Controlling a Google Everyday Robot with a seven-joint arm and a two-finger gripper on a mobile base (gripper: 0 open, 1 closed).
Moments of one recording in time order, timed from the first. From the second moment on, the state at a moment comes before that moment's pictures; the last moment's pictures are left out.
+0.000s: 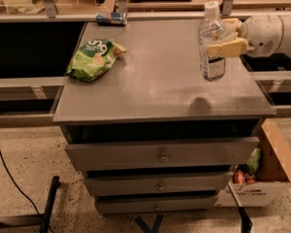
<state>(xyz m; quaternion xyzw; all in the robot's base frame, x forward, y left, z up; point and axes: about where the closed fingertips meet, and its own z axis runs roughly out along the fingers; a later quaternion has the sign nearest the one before) 0.612 -0.167 0.975 -0.53 0.52 0.39 0.54</state>
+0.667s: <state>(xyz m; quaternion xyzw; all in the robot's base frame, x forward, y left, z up) 0.615 -0.180 0.969 -0.47 0.45 0.44 0.62</state>
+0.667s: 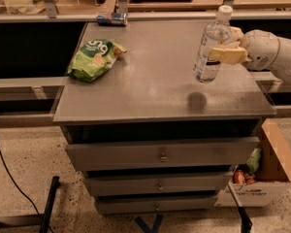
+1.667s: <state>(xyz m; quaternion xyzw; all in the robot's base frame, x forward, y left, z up) 0.612 -0.192 0.954 -0.46 0.49 0.43 0.60</state>
